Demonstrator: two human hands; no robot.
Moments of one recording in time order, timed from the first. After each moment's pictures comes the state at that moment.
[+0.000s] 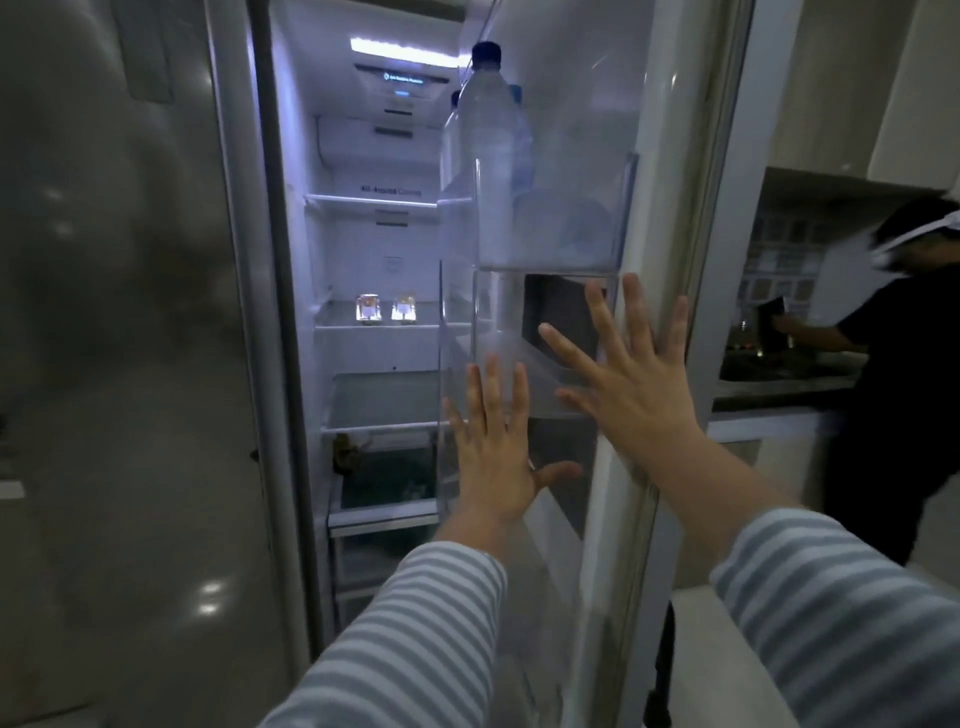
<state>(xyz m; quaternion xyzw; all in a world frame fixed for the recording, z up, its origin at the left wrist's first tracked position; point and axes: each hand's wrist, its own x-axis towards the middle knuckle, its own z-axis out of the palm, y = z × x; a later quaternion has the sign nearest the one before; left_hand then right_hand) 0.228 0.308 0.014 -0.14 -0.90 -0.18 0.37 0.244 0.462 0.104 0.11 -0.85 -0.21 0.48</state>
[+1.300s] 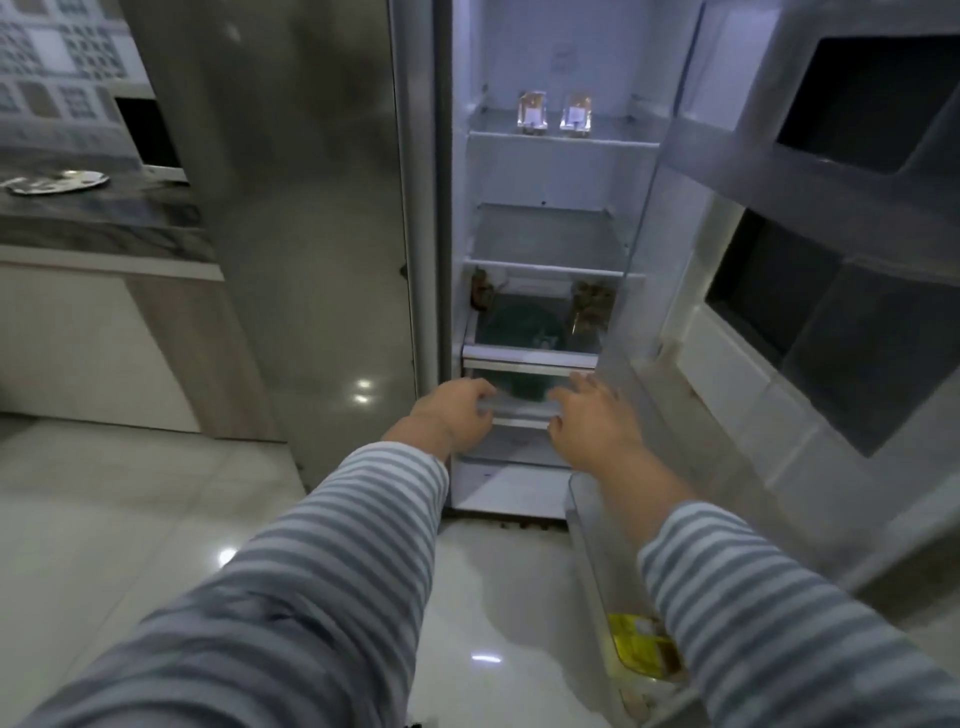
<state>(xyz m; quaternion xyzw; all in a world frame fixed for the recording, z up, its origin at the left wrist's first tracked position) 0.229 0.102 -0.114 0.06 -0.97 -0.23 -0.02 0.194 0.282 -0.107 0.21 -0.98 0.03 0.02</state>
